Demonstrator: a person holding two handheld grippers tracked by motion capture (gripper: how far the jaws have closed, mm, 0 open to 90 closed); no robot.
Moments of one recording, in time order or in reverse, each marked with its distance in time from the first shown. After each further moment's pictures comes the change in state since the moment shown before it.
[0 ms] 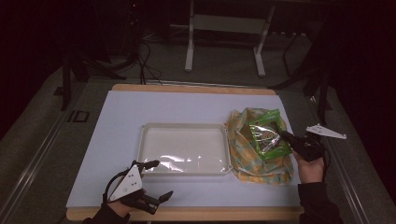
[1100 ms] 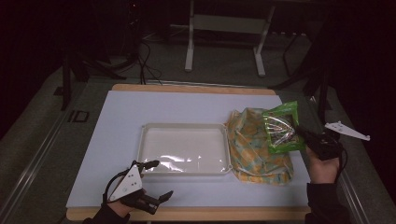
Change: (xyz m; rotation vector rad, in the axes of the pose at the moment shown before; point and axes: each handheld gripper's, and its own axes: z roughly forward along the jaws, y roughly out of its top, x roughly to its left) left arm 0.000 0.000 0.000 -0.002 0.002 -0.001; right arm 0.002 0.024 -0.040 -0.097 -0.106 0.039
